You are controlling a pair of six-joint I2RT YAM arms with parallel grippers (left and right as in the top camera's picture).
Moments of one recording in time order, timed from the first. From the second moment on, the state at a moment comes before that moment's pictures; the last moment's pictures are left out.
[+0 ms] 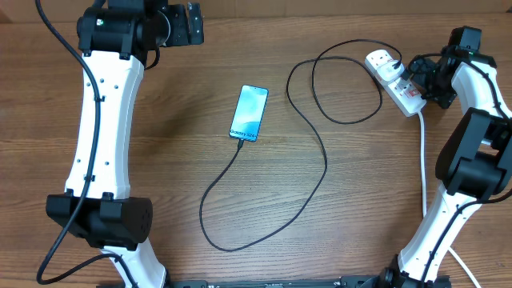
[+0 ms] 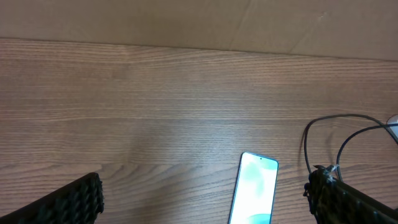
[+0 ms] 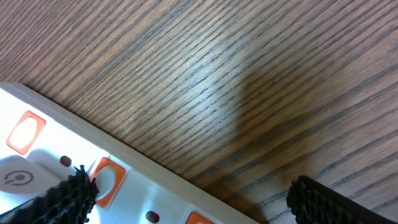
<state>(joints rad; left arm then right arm) -0.12 1.94 2.22 -1.11 0.01 -0.20 -0.32 2.33 1.87 -0.74 -0.09 0.34</state>
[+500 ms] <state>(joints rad) -0.12 1.94 2.22 -1.11 0.01 -0.20 -0.32 2.33 1.87 -0.78 -0.11 0.34</state>
